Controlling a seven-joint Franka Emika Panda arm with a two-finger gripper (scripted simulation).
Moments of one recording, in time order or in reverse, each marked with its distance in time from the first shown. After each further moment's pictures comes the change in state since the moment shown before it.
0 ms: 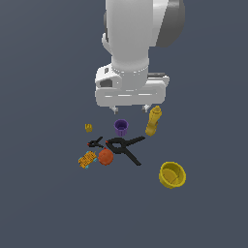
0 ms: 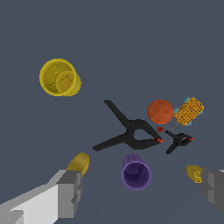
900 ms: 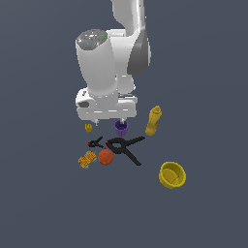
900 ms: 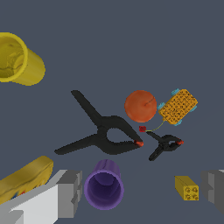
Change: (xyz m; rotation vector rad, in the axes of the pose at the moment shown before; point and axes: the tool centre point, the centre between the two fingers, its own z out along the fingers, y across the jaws) arm -0.015 0.079 0.076 0.004 0.008 -0.022
